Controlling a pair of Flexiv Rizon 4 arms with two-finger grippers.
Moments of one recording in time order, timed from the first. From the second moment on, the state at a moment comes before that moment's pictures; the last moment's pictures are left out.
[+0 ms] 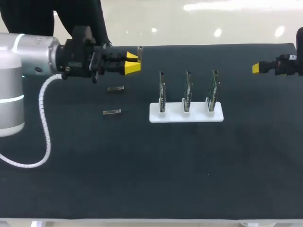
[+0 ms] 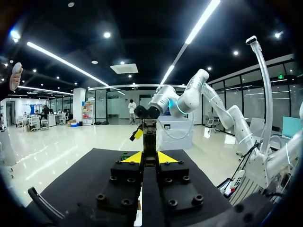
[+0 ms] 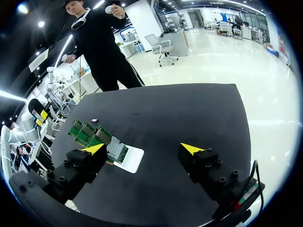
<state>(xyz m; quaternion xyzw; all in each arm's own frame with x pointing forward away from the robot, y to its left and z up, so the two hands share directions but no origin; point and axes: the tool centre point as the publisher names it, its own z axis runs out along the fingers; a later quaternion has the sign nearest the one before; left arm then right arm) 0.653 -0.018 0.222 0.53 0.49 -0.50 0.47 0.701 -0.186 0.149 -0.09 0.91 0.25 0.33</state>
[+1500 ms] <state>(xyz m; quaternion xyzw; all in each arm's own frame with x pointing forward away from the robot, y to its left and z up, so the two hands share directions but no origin) 0.656 -0.041 0.212 0.53 0.49 -0.50 0.48 0.682 -0.163 0.193 -0.41 0.82 0.20 0.35</state>
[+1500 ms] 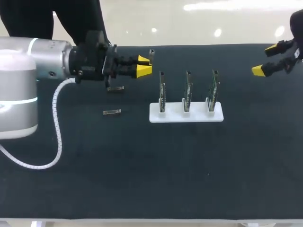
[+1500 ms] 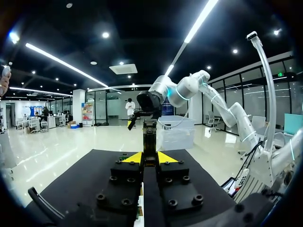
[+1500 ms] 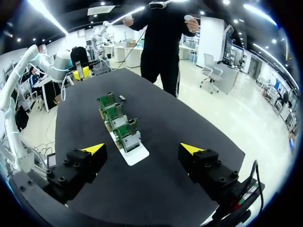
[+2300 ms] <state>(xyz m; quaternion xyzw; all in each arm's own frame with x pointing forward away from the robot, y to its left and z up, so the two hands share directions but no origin) 0.656 -0.041 0.212 0.53 0.49 -0.50 0.48 0.677 -0.135 0.230 -0.47 0.78 0.22 0.35</state>
